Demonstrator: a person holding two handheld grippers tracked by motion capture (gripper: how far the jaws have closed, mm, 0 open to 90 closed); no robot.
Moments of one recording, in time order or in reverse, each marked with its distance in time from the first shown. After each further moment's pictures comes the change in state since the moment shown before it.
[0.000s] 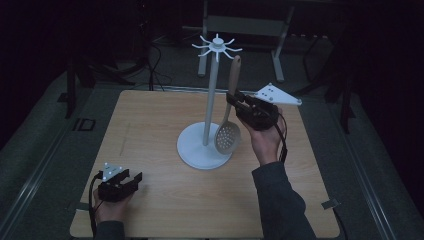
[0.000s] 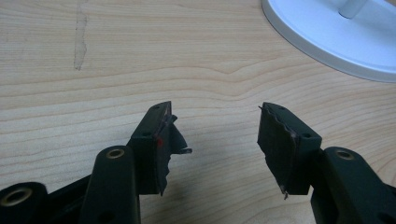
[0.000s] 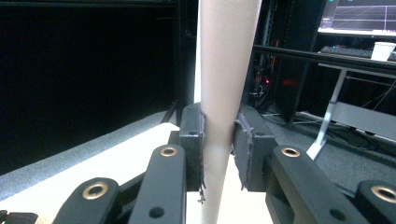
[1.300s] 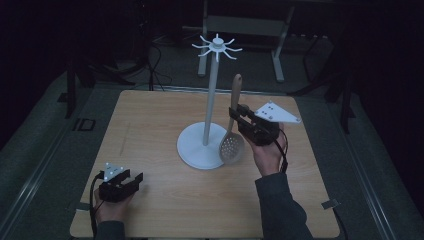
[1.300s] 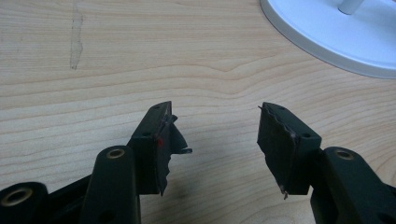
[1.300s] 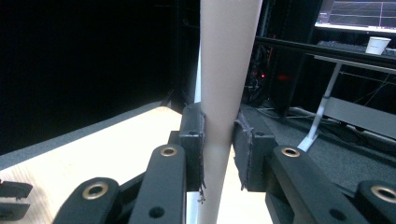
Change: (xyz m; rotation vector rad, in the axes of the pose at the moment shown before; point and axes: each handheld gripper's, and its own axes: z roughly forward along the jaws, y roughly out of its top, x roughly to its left) left arm -0.002 0.000 0.001 0.007 0.000 0.011; right arm 0.006 -0.035 -0.013 0.014 -0.021 -0.045
